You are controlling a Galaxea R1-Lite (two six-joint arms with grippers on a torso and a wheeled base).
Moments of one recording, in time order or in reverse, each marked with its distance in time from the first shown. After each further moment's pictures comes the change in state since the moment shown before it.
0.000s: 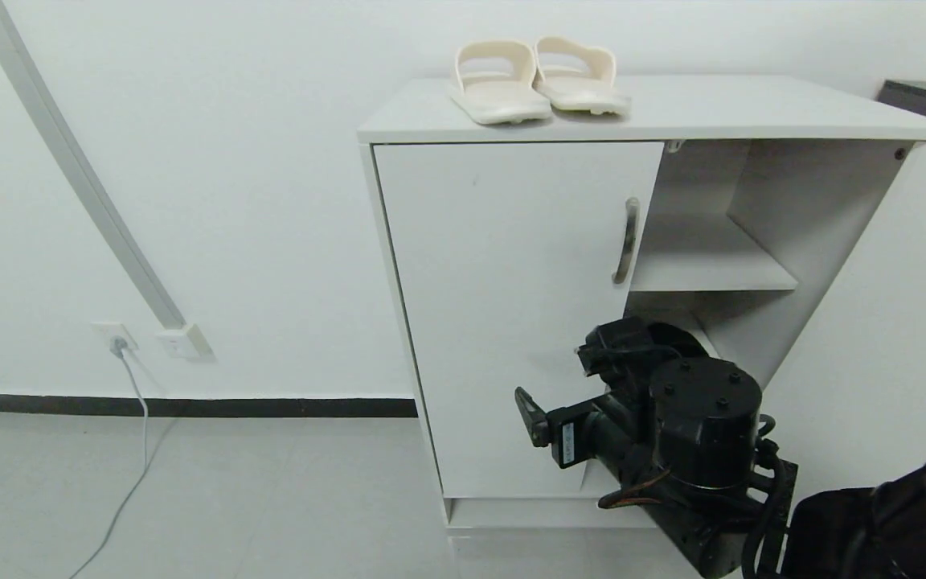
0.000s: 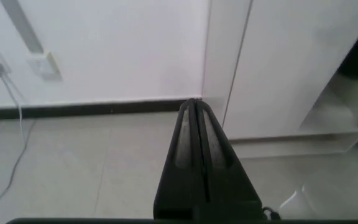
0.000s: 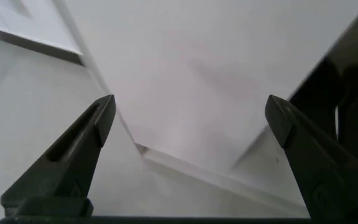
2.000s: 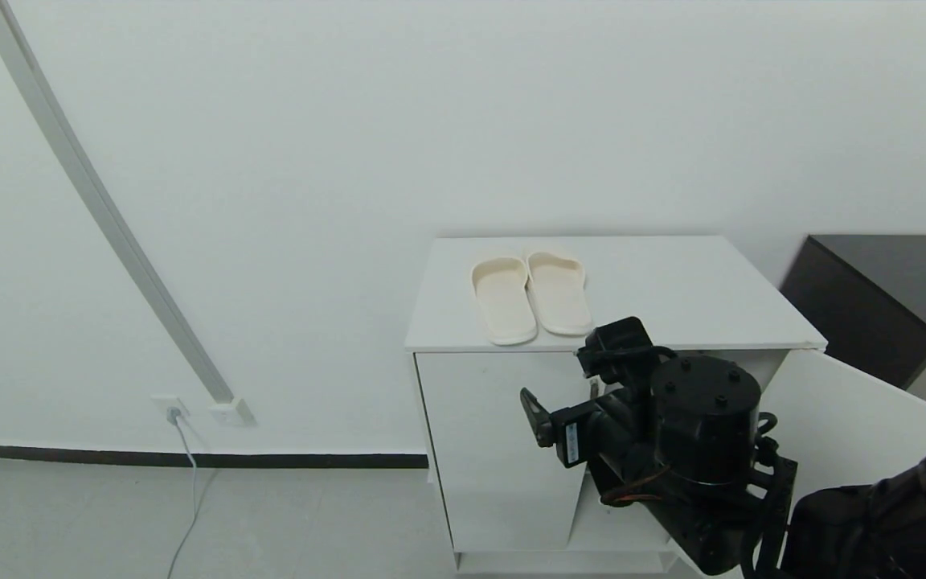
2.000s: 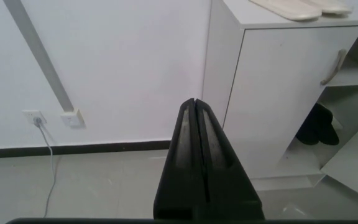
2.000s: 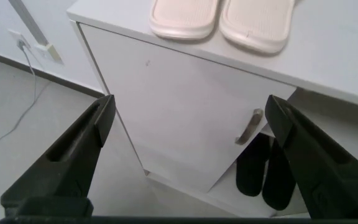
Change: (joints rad) left arm 0.000 0.000 0.000 0.001 0.000 0.002; right arm -0.003 0.002 0.003 0.000 -0.002 -0.049
